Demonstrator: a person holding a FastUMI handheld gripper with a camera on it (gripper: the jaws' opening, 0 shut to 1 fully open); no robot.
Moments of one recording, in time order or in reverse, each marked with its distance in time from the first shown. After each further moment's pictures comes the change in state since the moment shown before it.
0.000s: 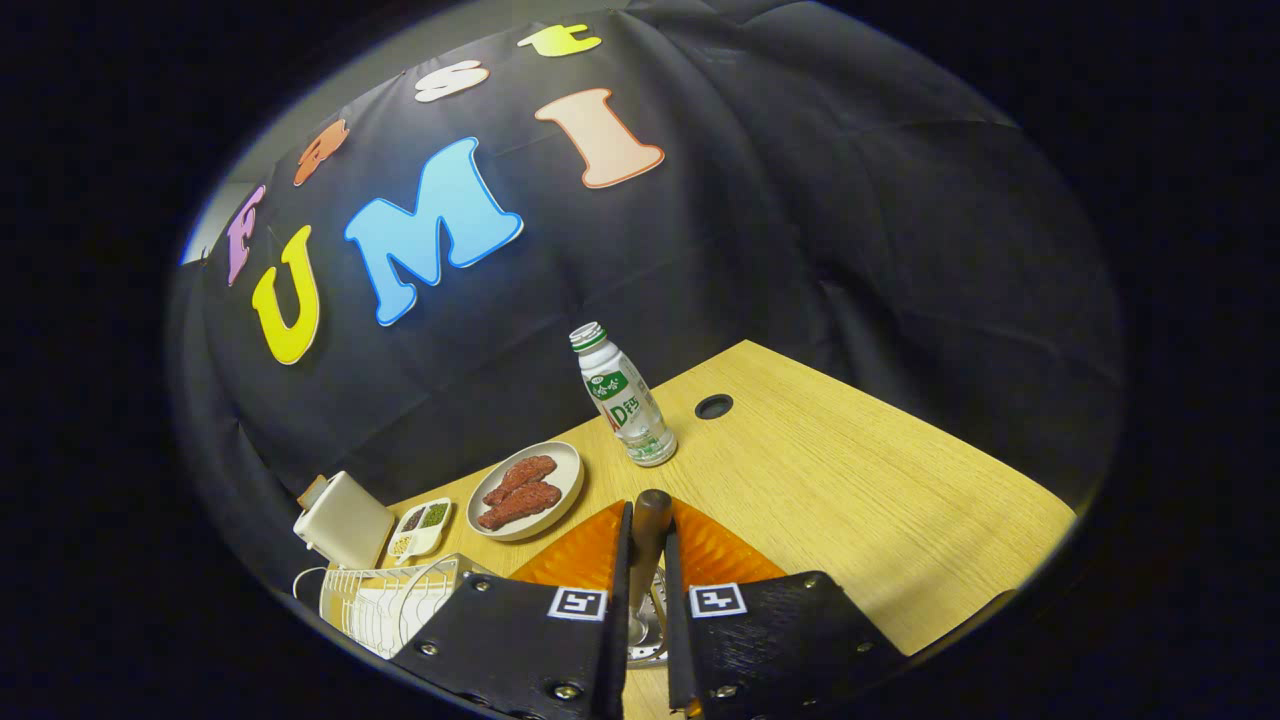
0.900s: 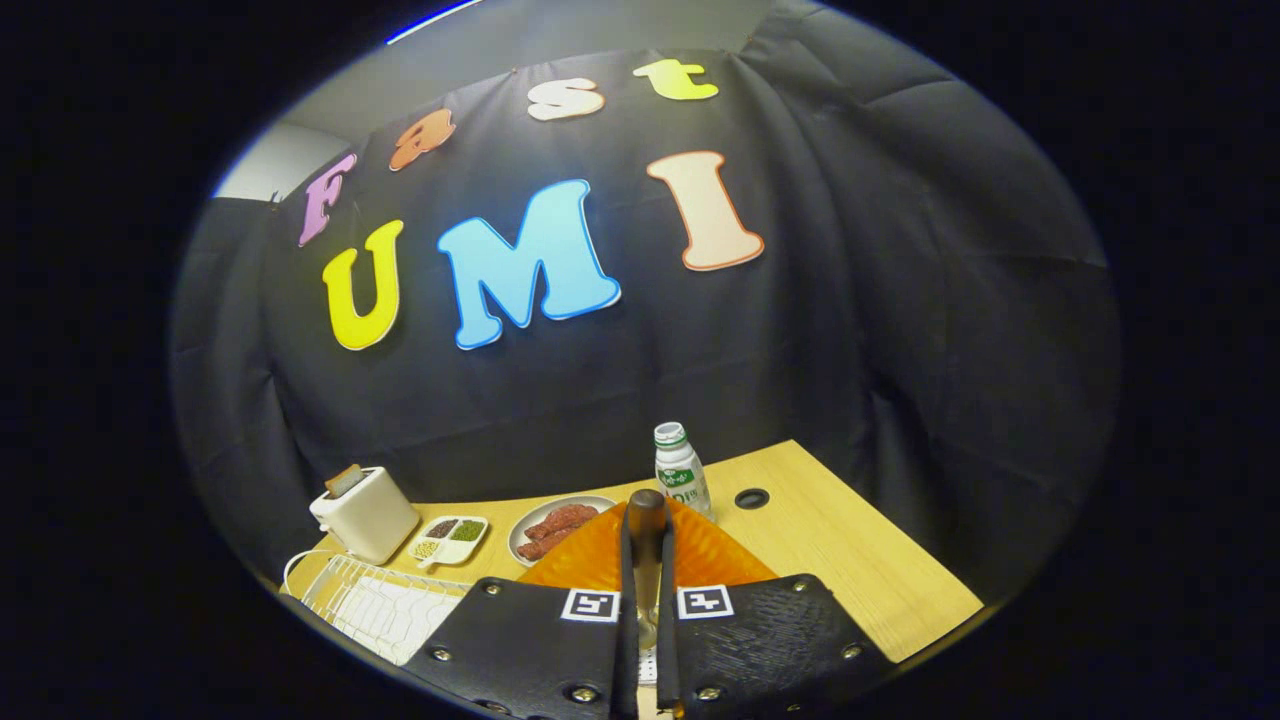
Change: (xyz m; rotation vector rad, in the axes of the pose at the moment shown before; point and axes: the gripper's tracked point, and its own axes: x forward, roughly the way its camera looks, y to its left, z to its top) arm -0.059 0.074 0.101 -0.245 -0.143 0.139
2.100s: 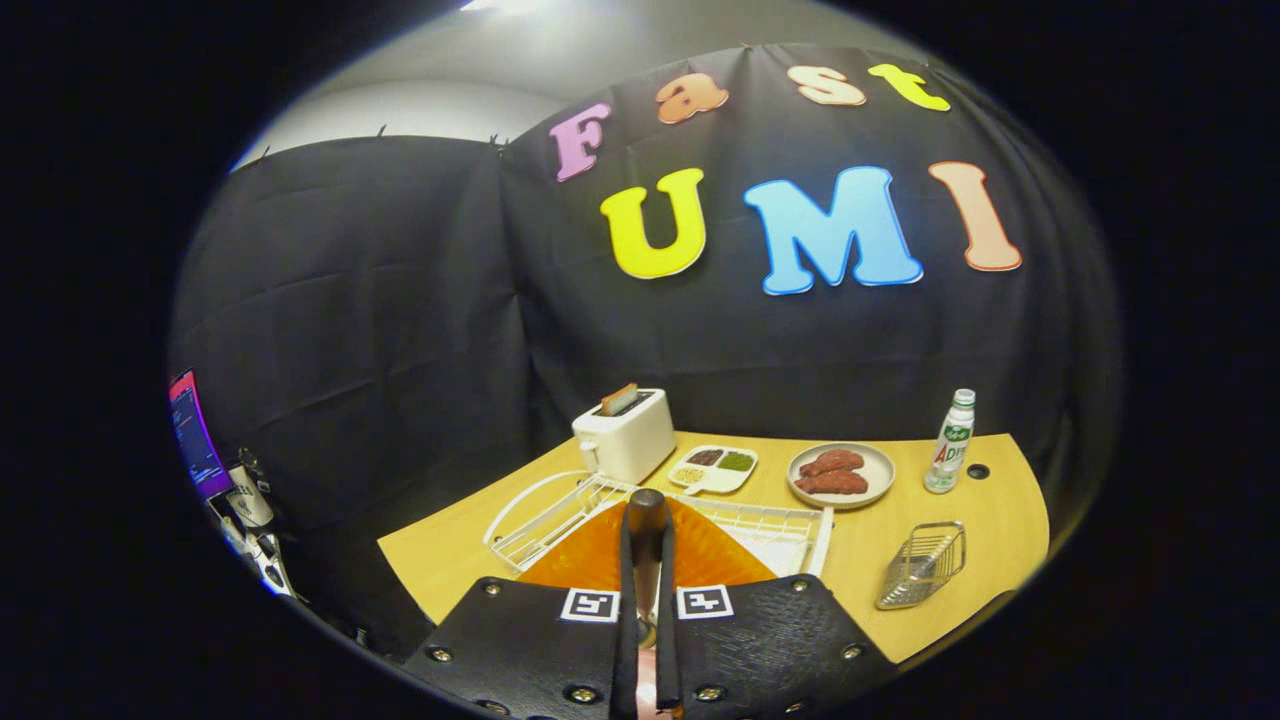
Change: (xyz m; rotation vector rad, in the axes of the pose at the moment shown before) arm -0.163 0.270 -0.102 -0.205 0.199 0.616
